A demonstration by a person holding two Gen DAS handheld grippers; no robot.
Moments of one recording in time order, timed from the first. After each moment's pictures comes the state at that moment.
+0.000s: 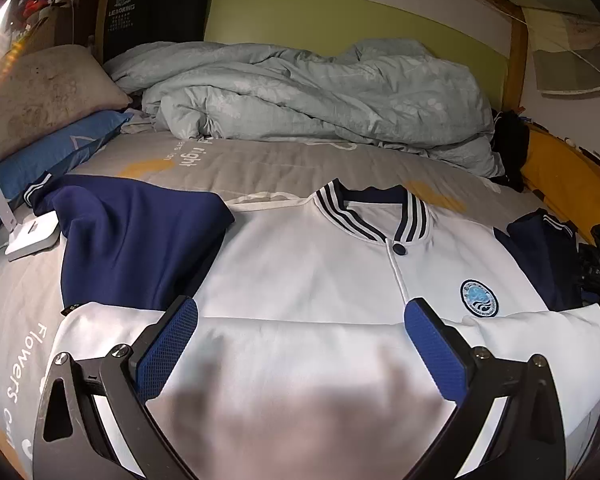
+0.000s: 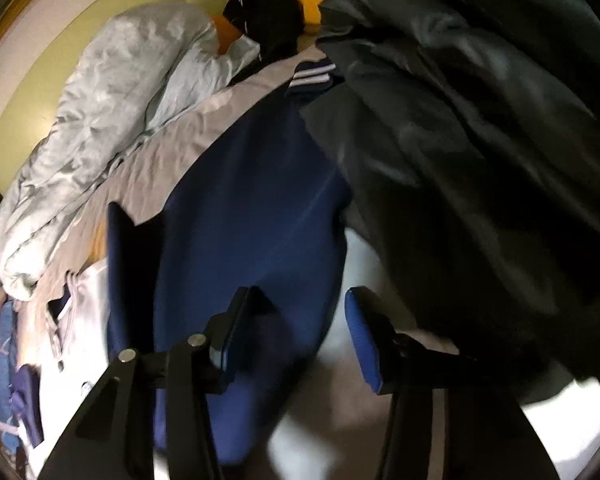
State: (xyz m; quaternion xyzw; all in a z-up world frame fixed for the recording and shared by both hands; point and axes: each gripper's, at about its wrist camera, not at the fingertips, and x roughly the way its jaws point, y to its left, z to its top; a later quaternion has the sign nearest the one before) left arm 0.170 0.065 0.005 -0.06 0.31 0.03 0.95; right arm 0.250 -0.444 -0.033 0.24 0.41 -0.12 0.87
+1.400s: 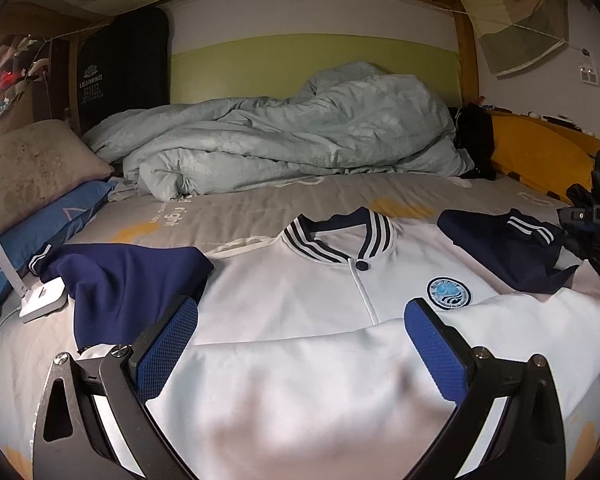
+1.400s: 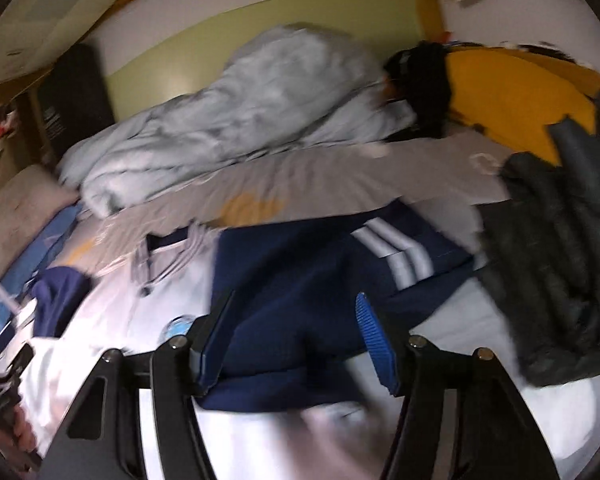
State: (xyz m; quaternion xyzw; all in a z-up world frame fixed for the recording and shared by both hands) left arm 0.135 0.022 0.024 0.02 0.24 0.00 0.97; right arm 0.200 -0.348 0.036 0.09 0.32 0.04 0.94
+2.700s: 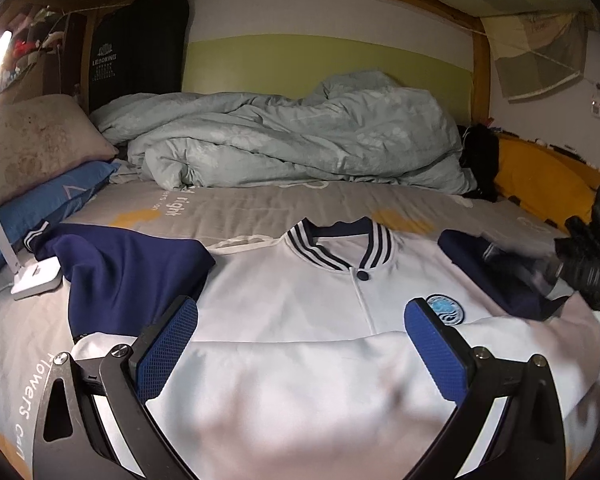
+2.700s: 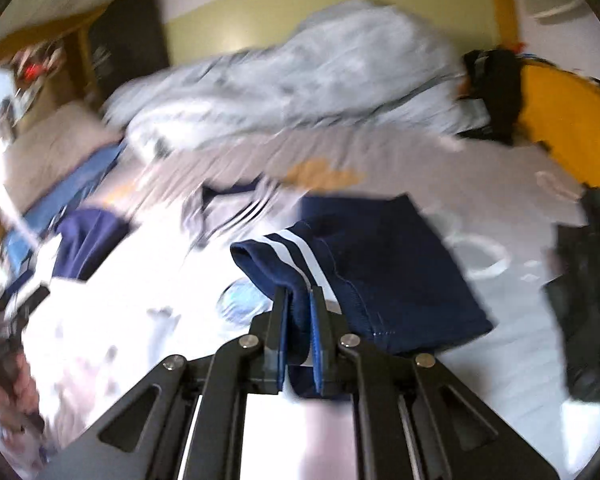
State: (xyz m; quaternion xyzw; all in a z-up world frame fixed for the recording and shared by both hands) left arm 0.134 0.040 0.031 -0.03 0.24 0.00 0.97; right arm 0.192 -0.255 0.026 0.02 0.37 0.16 0.91
